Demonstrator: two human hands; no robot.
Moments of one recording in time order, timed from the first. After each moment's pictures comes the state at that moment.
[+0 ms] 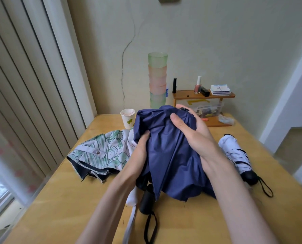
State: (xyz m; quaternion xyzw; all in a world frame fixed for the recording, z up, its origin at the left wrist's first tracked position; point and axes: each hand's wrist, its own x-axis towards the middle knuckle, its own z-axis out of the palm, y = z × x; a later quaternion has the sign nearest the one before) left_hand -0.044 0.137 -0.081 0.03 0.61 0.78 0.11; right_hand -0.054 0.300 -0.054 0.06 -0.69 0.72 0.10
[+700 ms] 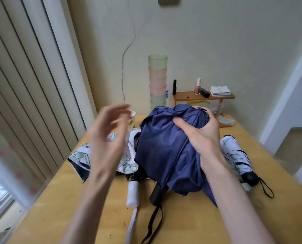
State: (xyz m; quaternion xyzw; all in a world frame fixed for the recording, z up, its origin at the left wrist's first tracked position) left_hand -0.033 0.084 -0.045 0.17 0.71 0.57 -0.37; right_hand -0.063 0.301 -0.057 -0.04 -0.68 0.69 0.27
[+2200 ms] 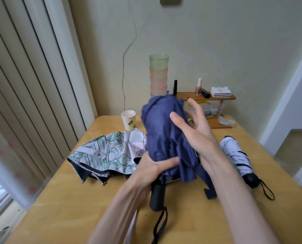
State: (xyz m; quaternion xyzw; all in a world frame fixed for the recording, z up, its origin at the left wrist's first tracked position) left_hand -0.041 0.142 -0.113 0.08 0.63 0.76 0.12; right_hand -0.063 0.297 -0.054 0.05 -0.68 0.72 0.14
